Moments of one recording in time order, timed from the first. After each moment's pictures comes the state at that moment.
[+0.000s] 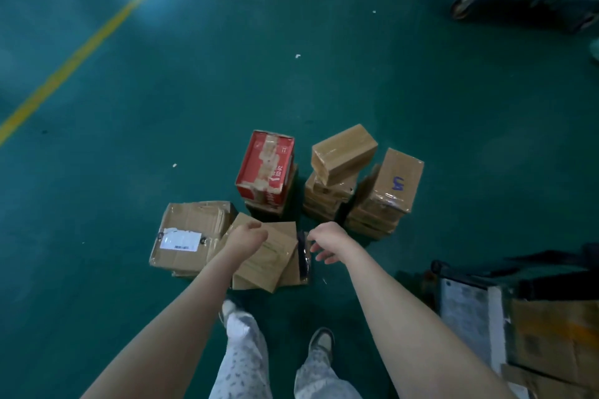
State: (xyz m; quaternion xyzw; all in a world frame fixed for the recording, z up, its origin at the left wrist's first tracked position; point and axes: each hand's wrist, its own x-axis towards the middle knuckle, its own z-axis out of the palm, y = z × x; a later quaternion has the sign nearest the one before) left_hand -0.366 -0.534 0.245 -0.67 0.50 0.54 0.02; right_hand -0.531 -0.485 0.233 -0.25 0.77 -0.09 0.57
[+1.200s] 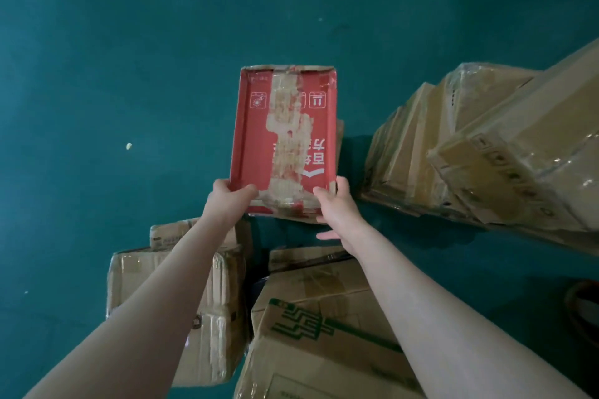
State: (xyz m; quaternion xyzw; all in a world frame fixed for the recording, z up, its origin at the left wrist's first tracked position) left_hand -0.362 -0.851 -0.104 -0.73 0.45 0.50 0.04; right_hand -0.505 -0.768 -0.123 -0.04 0.73 -0.29 0.62
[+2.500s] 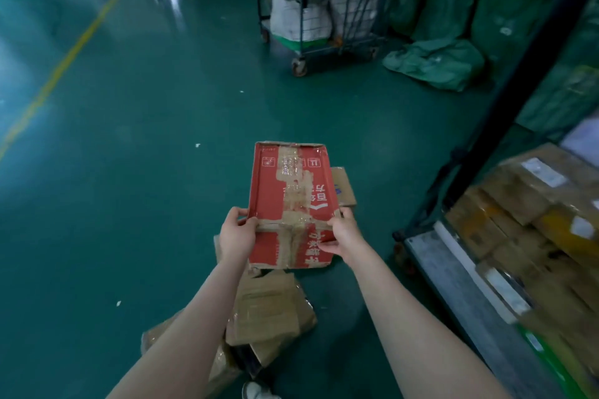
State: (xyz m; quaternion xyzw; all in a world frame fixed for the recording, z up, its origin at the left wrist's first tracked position) left_hand -0.340 -0.577 0.319 -0.50 0.66 0.53 -0.18; right_hand -0.458 -0.440 0.312 0.04 0.69 -0.61 0.38
